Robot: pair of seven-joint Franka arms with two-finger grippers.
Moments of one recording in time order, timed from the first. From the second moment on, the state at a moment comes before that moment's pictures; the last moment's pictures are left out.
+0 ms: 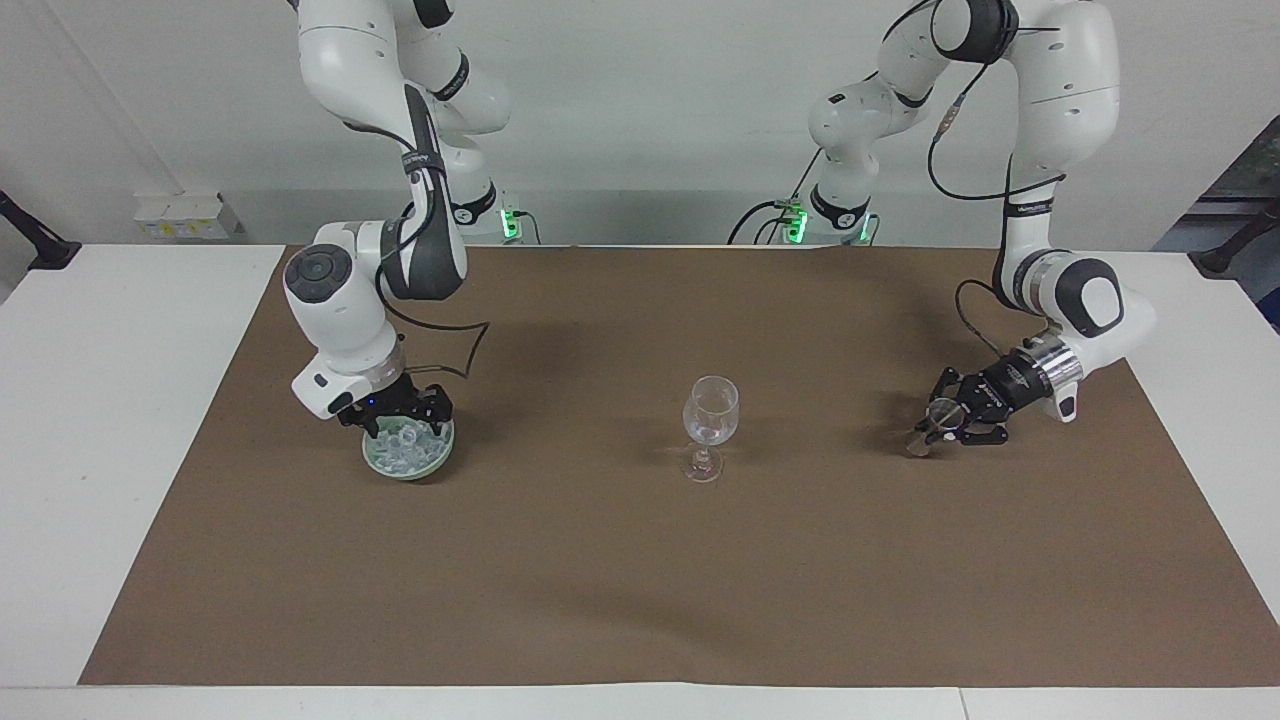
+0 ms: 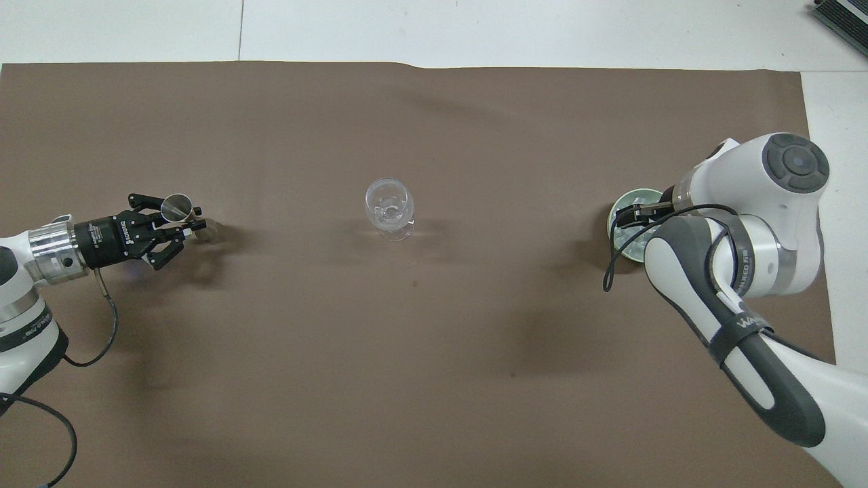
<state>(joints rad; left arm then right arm) 0.36 0.36 -0.09 -2.07 -1.32 1.94 -0.84 0.00 0.27 0.03 -1.94 -0.04 2.23 0.01</state>
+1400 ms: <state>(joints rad) 0.36 0.36 -0.10 -2.10 -1.33 1.96 -0.77 0.00 0.27 0.03 -1.94 -0.04 2.26 0.01</state>
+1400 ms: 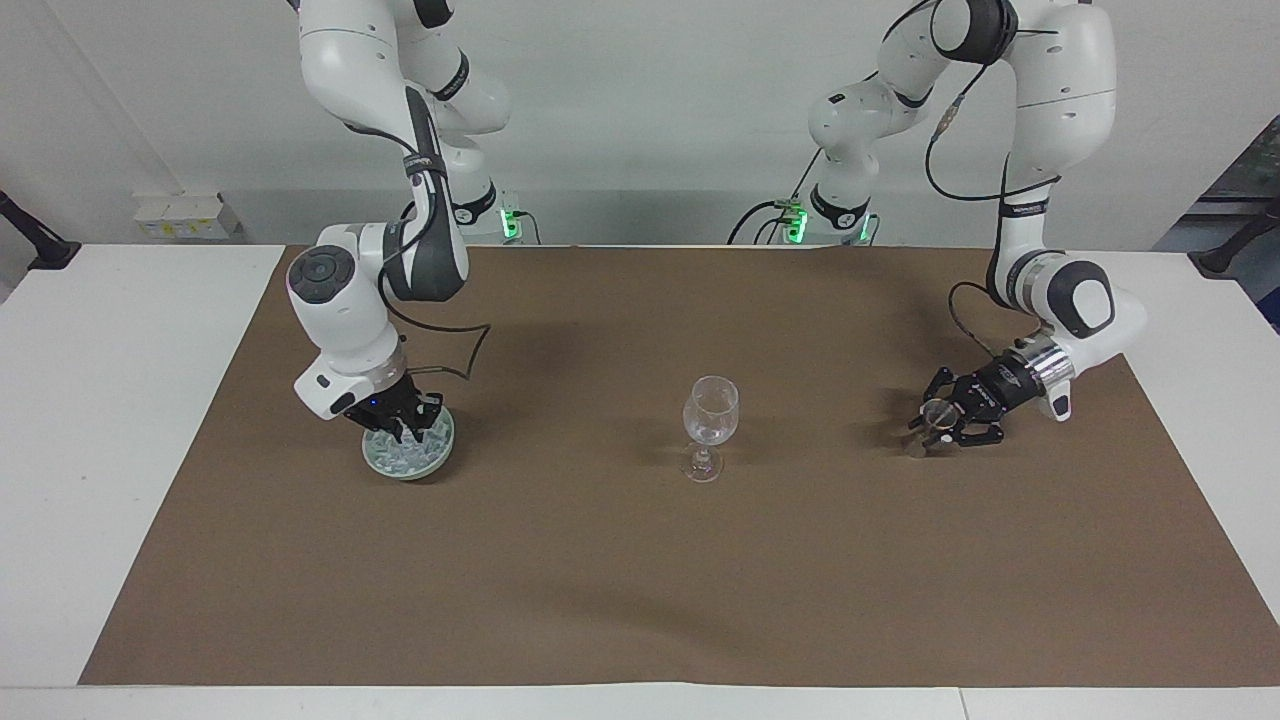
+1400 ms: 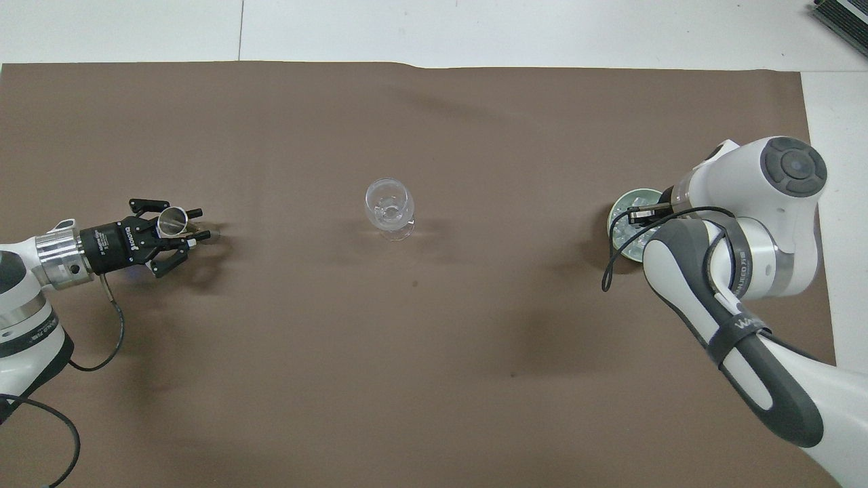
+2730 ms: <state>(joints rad) 0.36 0.27 -0.10 -2.05 -1.13 1.95 -0.81 0.00 0.03 0.04 -1.87 -0.04 2.02 0.01</state>
